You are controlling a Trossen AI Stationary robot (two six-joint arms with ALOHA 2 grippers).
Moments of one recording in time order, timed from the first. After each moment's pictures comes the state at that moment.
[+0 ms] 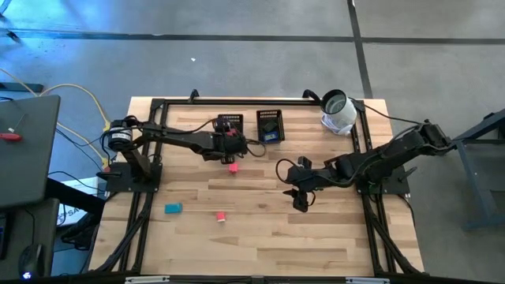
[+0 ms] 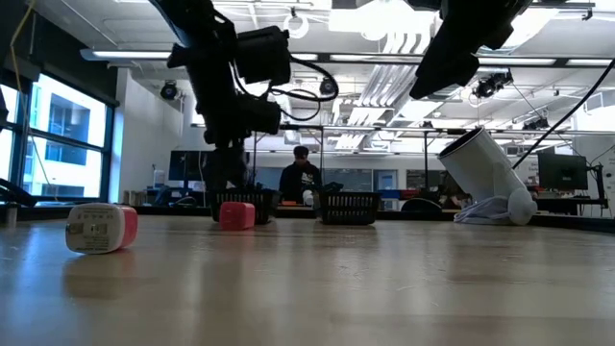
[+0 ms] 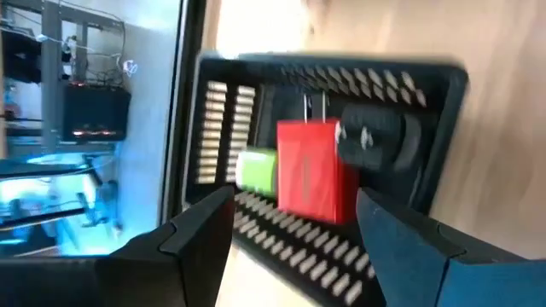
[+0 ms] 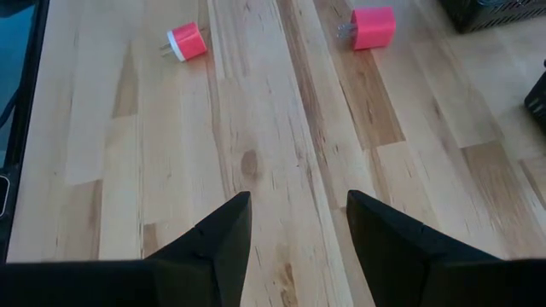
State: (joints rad) left arm 0.13 1.70 1.08 -0.53 -0.75 0.13; right arm 0.29 1.35 0.95 -0.43 0.21 0.47
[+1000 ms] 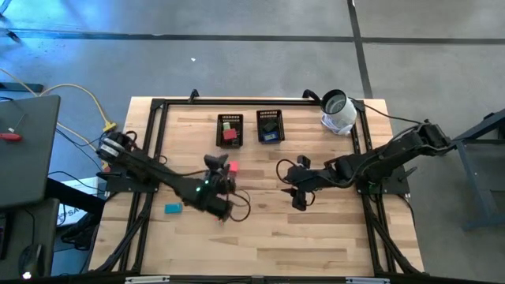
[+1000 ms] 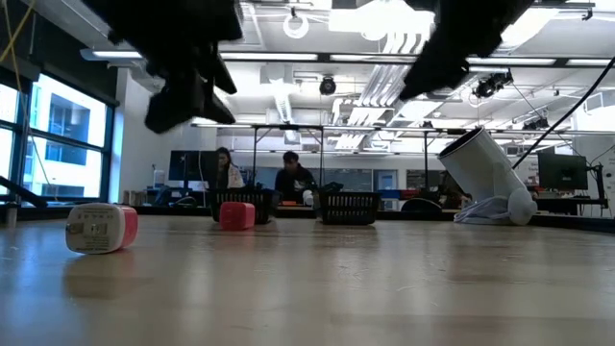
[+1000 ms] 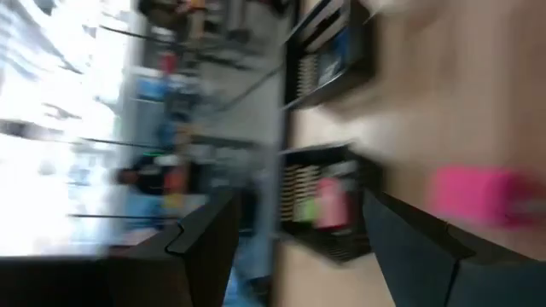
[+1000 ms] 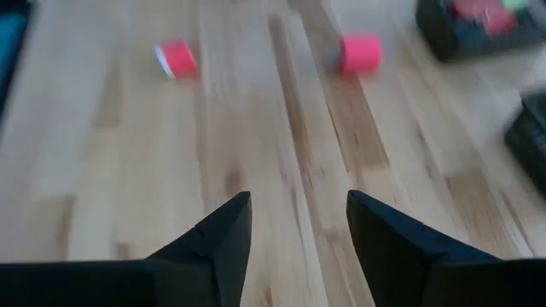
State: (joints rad) left arm -0.42 1.66 1.09 -0.76 -1.26 -0.14; right arm 0.29 1.35 0.90 -0.34 0.27 0.40
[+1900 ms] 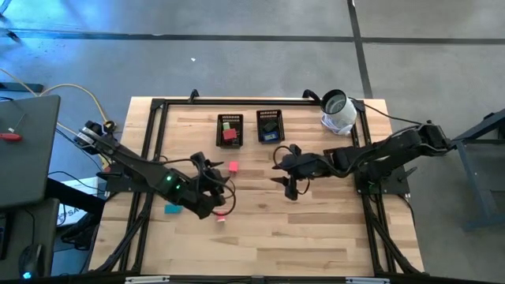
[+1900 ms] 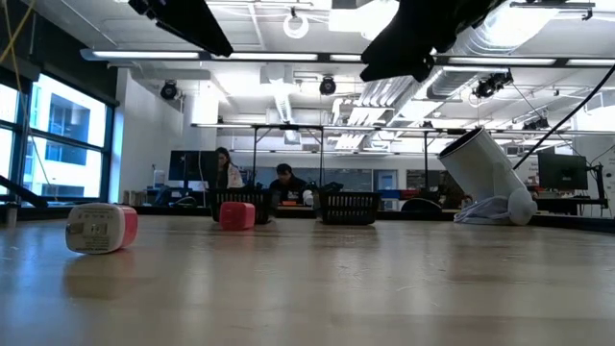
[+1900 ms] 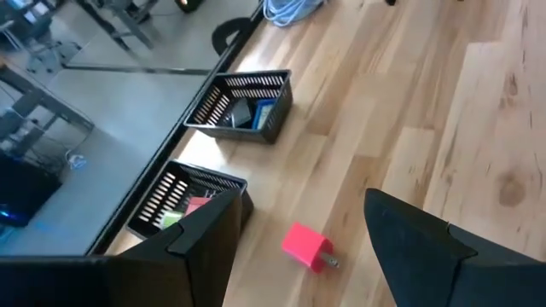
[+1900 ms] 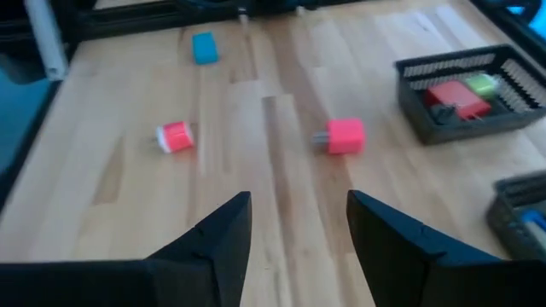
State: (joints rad) left arm -0.50 1.39 1.11 -0.69 -0.98 -0.51; right arm 0.17 1.35 0.90 -0.13 0.20 0.26
